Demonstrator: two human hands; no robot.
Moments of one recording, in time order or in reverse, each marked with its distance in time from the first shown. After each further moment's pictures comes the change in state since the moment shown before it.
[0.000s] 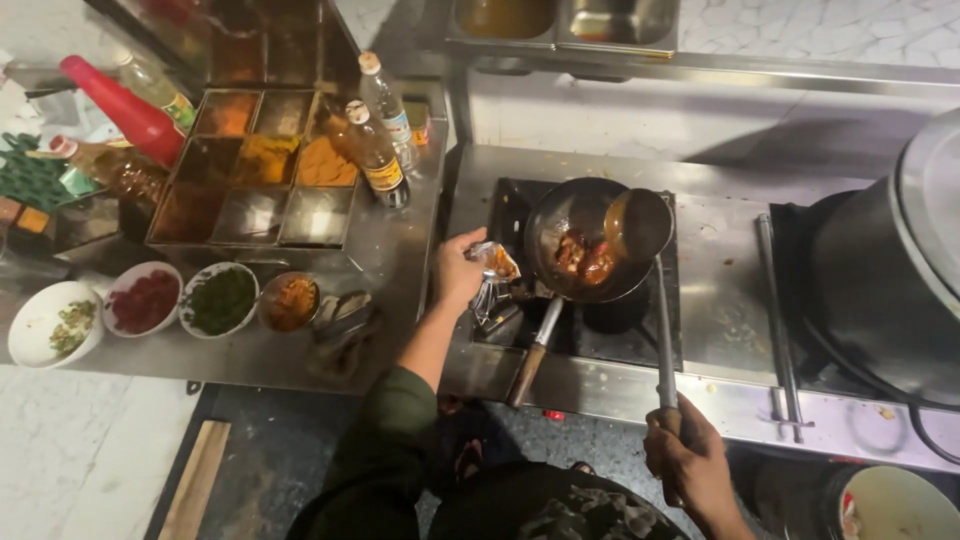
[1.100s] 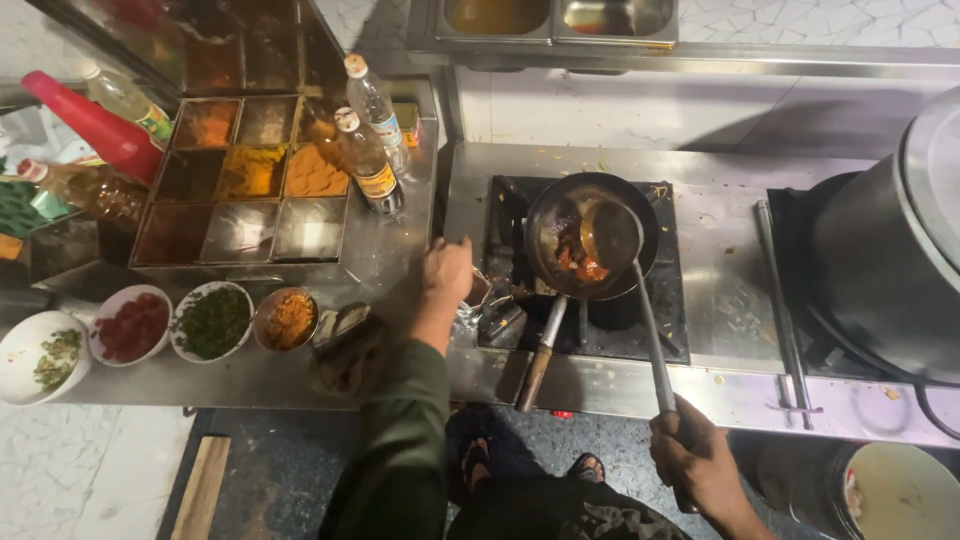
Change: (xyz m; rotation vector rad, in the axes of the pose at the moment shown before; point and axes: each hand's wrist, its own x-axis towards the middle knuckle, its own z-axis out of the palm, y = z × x) left_hand 0.044 -0.055 -0.004 1.045 -0.120 0.373; right_hand -0.006 -0.002 0.015 -0.111 0.003 0.049
